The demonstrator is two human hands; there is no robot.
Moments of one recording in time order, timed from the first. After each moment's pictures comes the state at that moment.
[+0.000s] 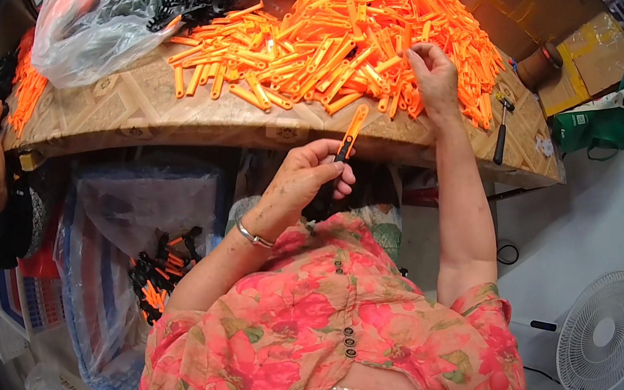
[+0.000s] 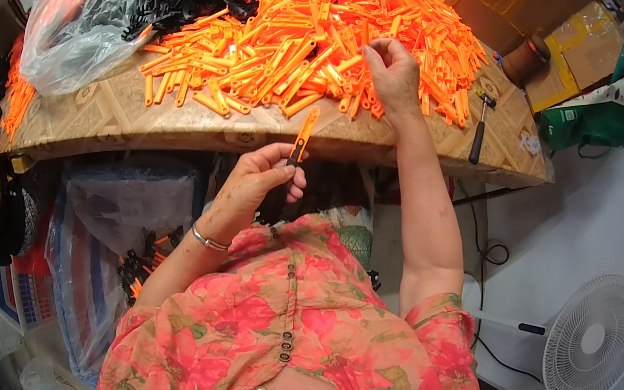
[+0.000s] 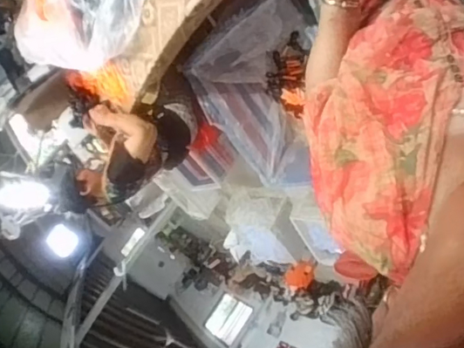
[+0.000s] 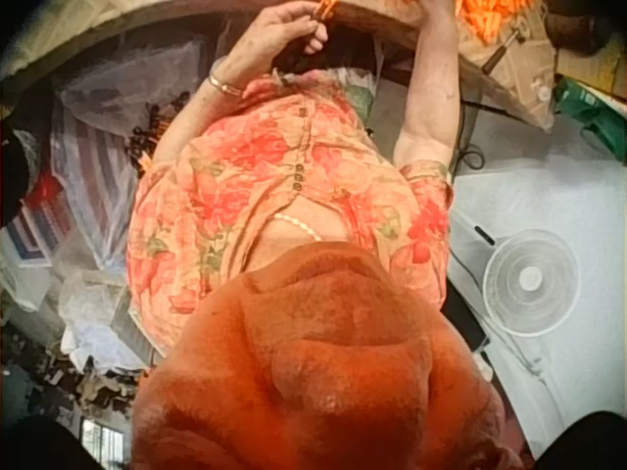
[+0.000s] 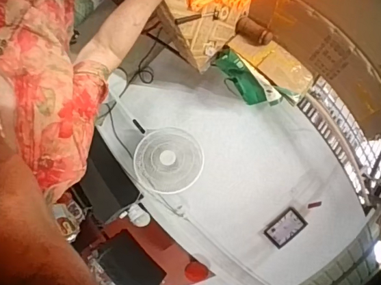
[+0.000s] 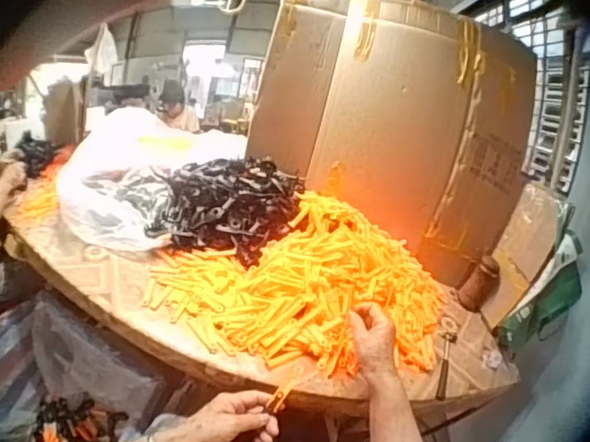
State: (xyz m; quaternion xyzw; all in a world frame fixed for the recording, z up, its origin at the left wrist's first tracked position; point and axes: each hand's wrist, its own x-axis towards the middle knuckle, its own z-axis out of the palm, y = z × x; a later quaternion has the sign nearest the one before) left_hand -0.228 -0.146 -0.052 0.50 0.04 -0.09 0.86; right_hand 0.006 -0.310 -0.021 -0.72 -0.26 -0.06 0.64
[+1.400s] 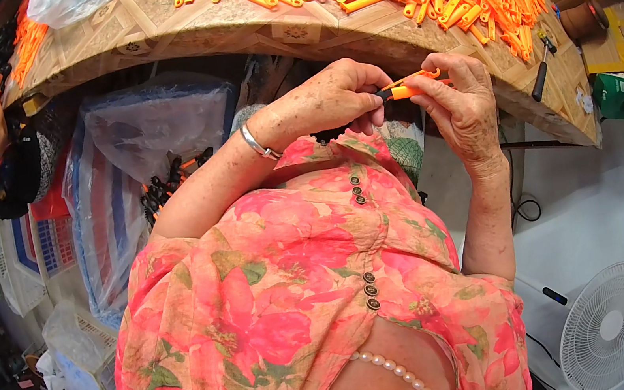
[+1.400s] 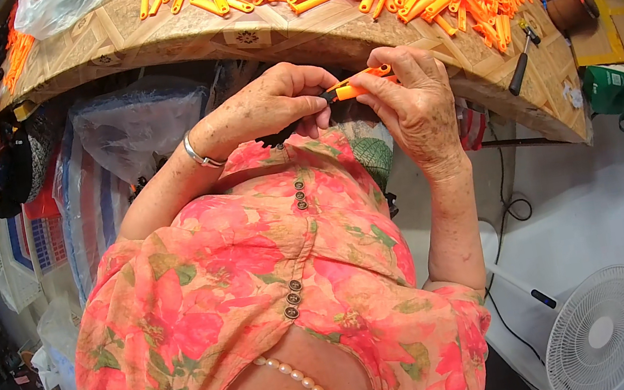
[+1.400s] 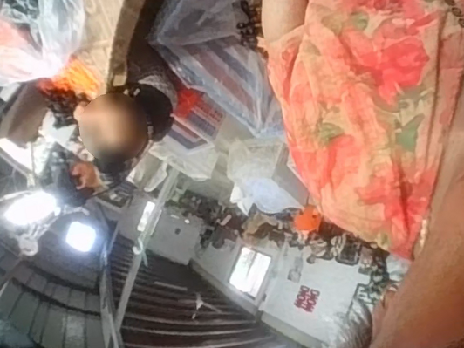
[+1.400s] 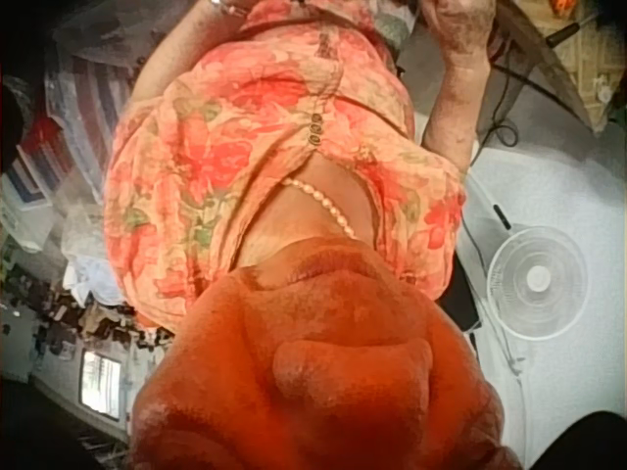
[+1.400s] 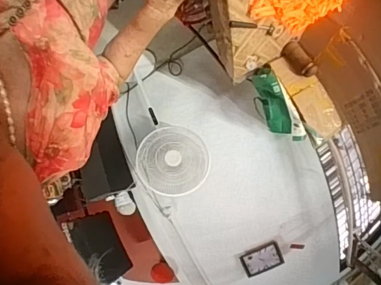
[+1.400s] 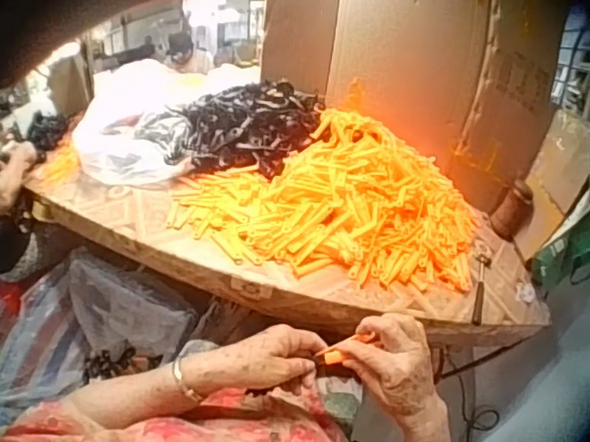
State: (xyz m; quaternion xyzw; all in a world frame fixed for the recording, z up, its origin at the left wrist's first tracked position) left_hand -0.230 -0.166 -0.044 0.69 -0.04 -0.20 0.69; right_hand -0.158 -0.381 -0.015 -0.80 -0.52 -0.18 0.22
